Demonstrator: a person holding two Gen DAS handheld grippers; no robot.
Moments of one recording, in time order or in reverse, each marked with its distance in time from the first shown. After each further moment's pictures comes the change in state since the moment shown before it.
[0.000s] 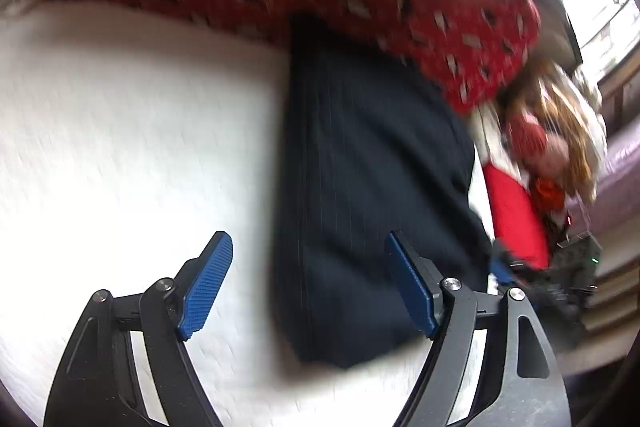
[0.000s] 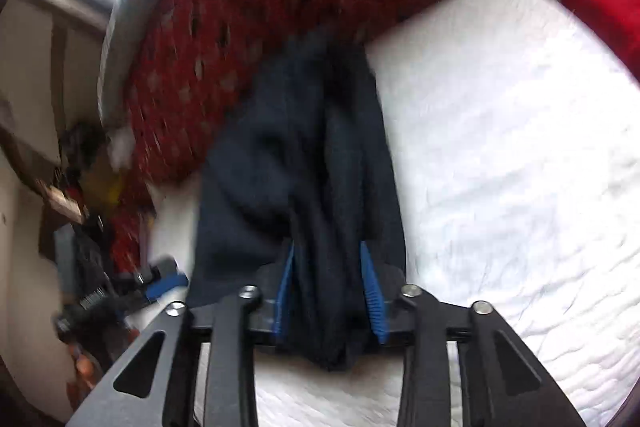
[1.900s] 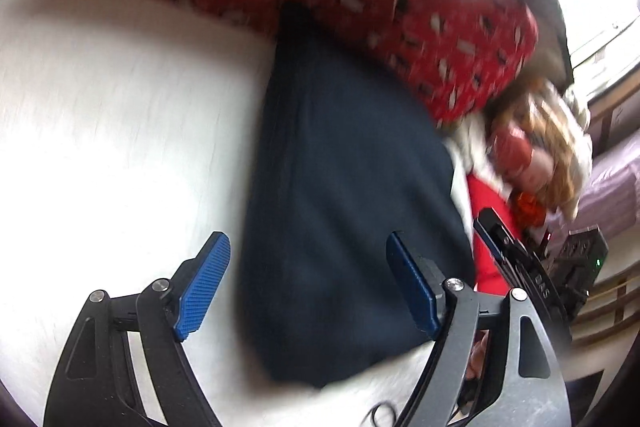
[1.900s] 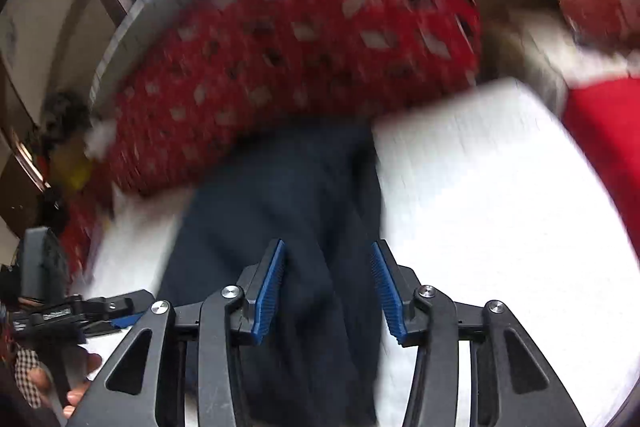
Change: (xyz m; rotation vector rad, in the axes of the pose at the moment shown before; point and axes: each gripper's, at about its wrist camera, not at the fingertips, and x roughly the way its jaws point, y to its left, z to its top) left arm 0.016 0.001 -0.002 -0.061 -0.006 -0.104; right arm -0.005 0.017 0.004 -0.275 -0.181 -0.152
